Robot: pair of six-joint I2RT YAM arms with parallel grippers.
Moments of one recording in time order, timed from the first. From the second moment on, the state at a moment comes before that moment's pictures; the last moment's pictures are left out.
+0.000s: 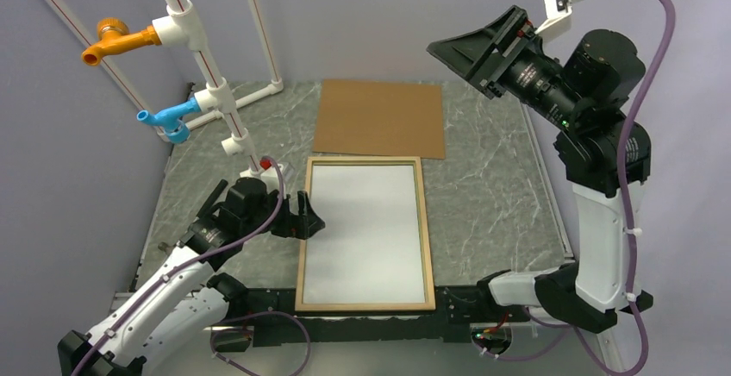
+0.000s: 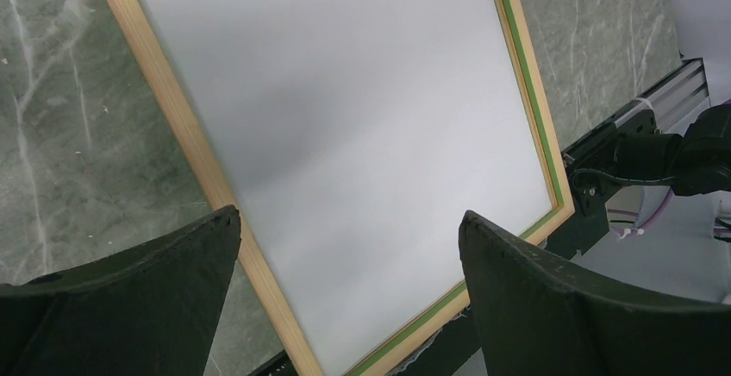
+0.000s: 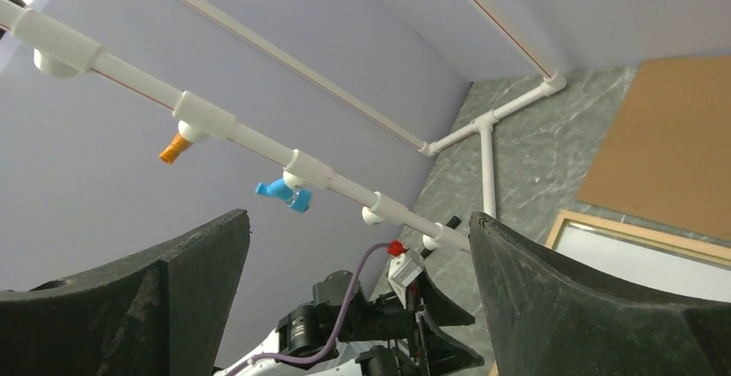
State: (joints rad) left arm -0.57 0.70 0.61 -0.52 0.22 -0.49; right arm 0.38 1.32 2.20 -0.84 -0.34 0.85
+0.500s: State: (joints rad) left arm -0.57 0.77 0.61 -0.49 0.23 -0.46; right arm 0.36 1.10 1.76 -0.72 -0.38 0.84
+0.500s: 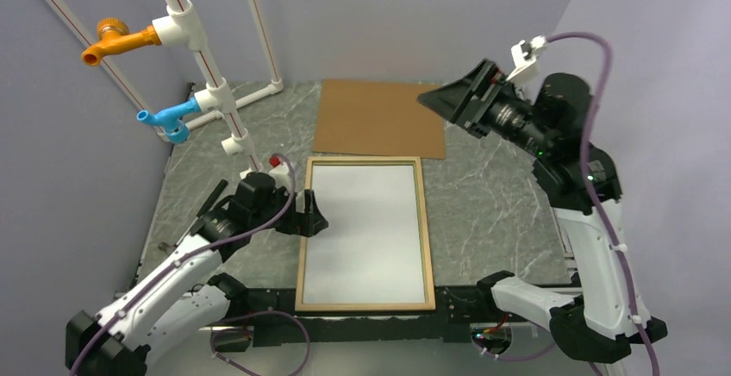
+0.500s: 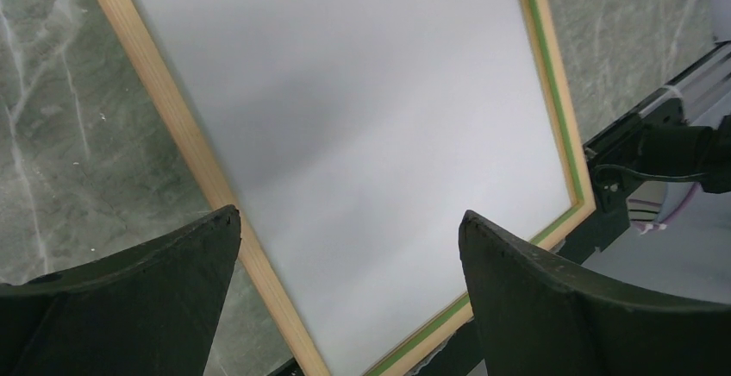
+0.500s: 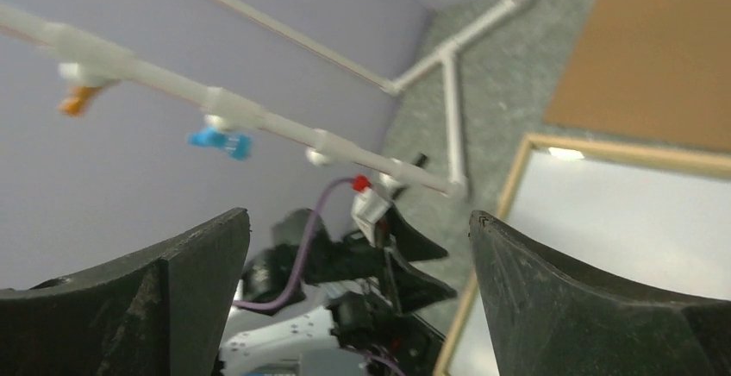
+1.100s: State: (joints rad) left arm -0.58 1.43 1.12 -0.35 0.18 -0.28; right arm 0.06 1.23 1.24 -0.62 -0.20 0.59
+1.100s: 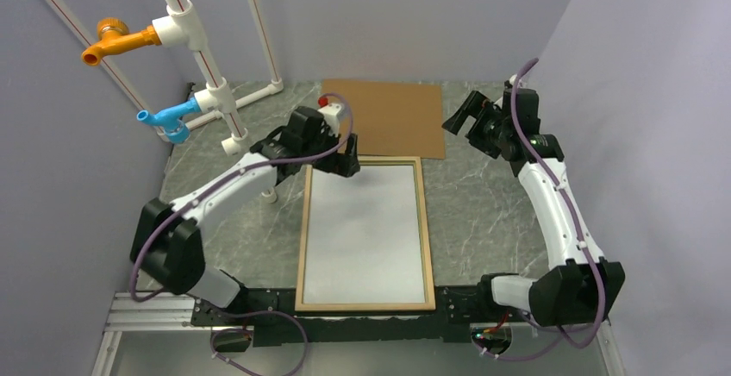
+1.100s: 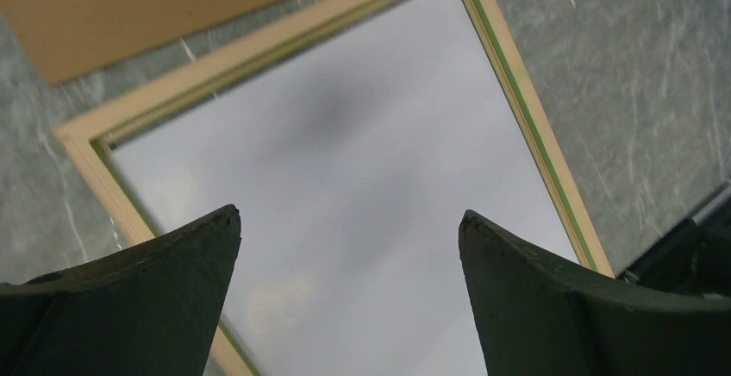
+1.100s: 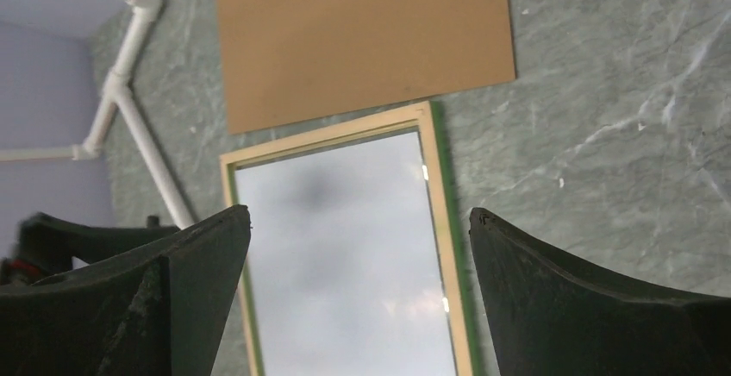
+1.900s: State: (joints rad) left arm -0.35 2.11 1.68 -0.54 -0.07 -0.32; right arm -0.07 1.94 1.31 -0.45 -0.15 0.60
